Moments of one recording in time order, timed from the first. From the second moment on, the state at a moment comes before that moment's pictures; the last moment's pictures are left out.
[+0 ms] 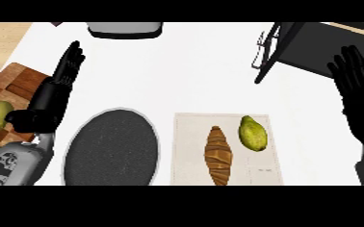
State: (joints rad) left arm -0.25 0.50 -0.23 -1.53 0.19 0.24 -0.09; right arm -0.12 -0.49 0.01 -1.68 -0.37 -0.21 0.09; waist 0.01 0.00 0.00
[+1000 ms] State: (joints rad) left arm -0.07 0.40 -0.15 -1.32 0.39 0.17 0.19; right arm 0.44 -0.54 0.07 -1.92 -0.08 -0.25 -0.04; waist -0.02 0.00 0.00
